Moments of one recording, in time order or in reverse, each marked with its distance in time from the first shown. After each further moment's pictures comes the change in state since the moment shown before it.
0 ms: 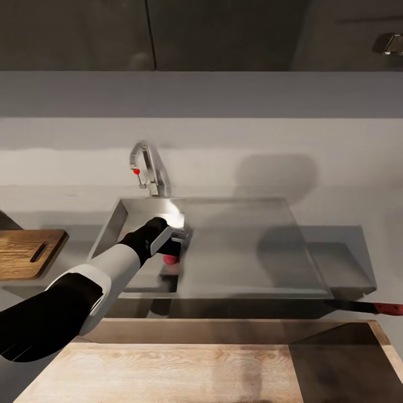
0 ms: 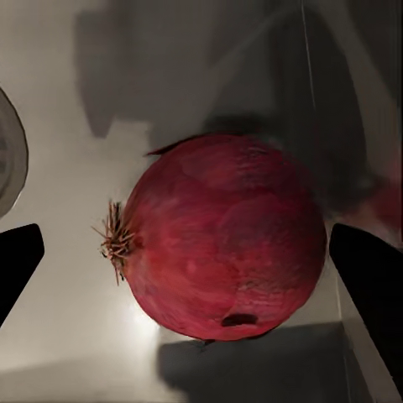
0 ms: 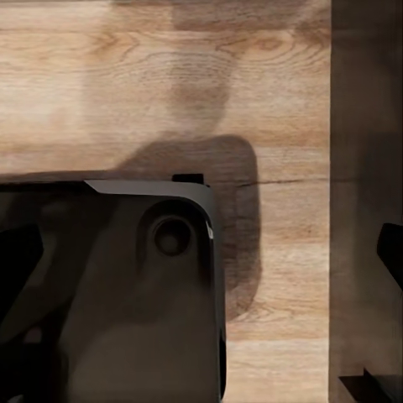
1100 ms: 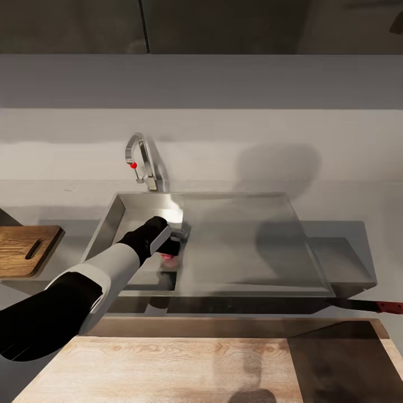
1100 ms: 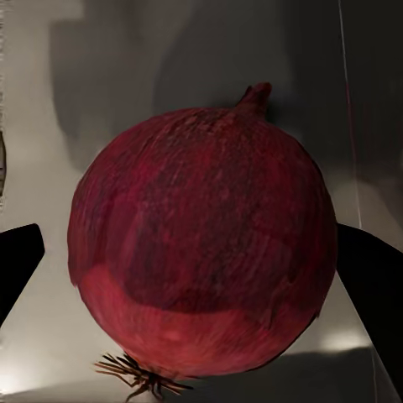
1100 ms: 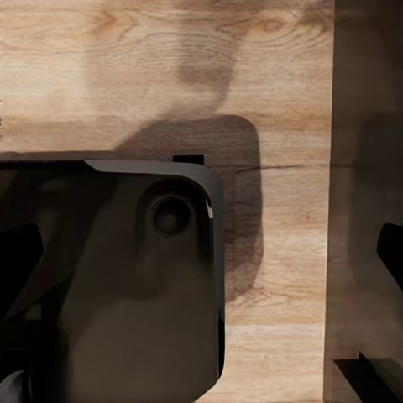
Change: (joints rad) left arm -0.004 0.003 -0.001 0.001 -0.019 0.002 0.003; right arm 0.000 -0.003 0.002 0.000 0.005 0.000 0.005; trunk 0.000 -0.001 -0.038
